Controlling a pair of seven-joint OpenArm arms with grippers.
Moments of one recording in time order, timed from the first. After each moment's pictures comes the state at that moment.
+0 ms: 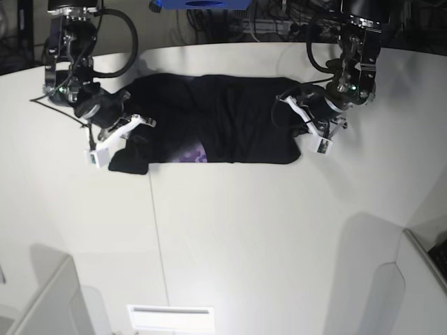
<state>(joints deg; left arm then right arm) 13.3 -18.6 2.9 89.2 -29.4 -19.2 34.6 -13.8 12.4 4.8 110.1 42.5 -4.3 -61.8</state>
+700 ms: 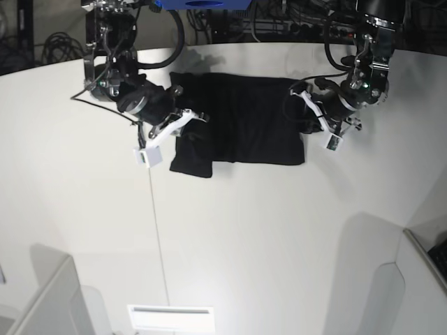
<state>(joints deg) 14.9 -23.9 3.2 89.7 -25.0 -19.7 32.8 -13.9 2.1 -5.8 114.2 42.3 -7.6 -61.2</state>
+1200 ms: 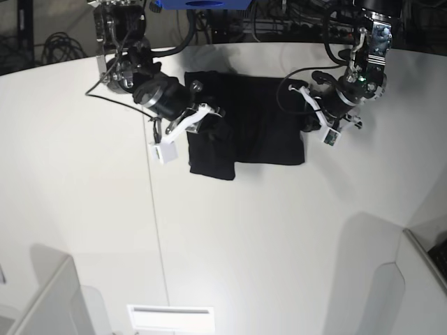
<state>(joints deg) 17.0 -23.0 3.0 90.5 -20.6 -19.8 30.1 -15.7 2.4 -11.8 114.2 48.7 -7.7 -52.2</state>
